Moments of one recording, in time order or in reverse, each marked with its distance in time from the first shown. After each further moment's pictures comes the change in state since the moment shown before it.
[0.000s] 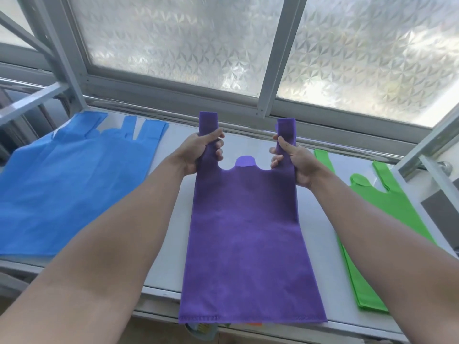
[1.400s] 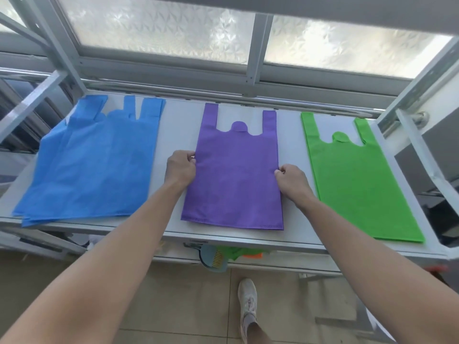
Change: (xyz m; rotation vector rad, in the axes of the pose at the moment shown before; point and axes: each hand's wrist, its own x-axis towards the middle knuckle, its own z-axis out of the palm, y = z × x) left_hand -0.132 -0.041 0.010 1.065 0.513 0.001; right_hand -0.141 0.083 0.023 -1.183 0.605 0.076
